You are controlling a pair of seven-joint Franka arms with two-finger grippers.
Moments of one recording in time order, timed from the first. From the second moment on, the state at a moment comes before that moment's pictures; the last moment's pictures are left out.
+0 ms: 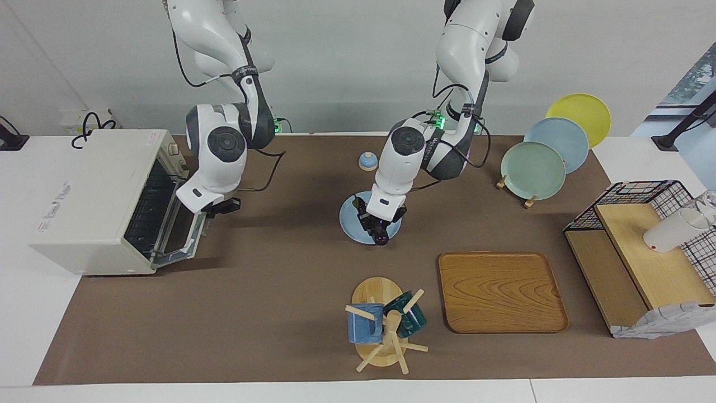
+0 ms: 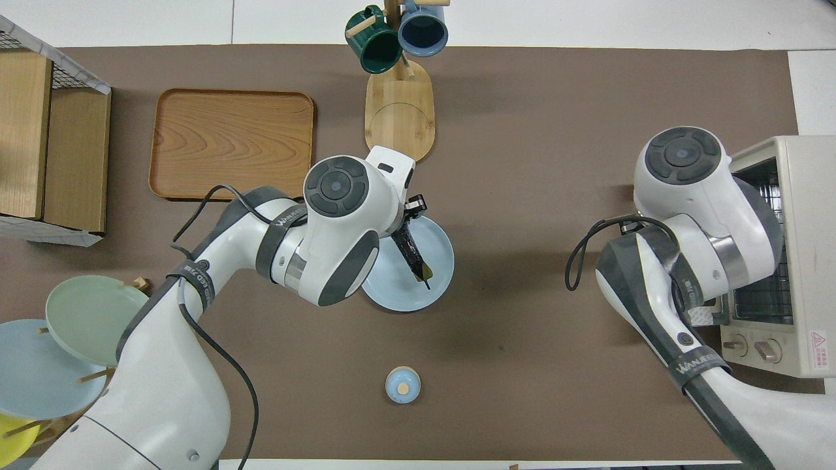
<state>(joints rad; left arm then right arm) -0.41 0.40 -0.11 -1.69 -0.06 2.20 -0.71 0.02 0.08 0.05 -1.95 -0.42 1.83 0.13</state>
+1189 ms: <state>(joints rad) -0.06 0.62 -0.11 -1.45 0.00 2.16 -0.07 -0.05 0.05 0.06 -1.62 -0.09 1.56 -0.02</state>
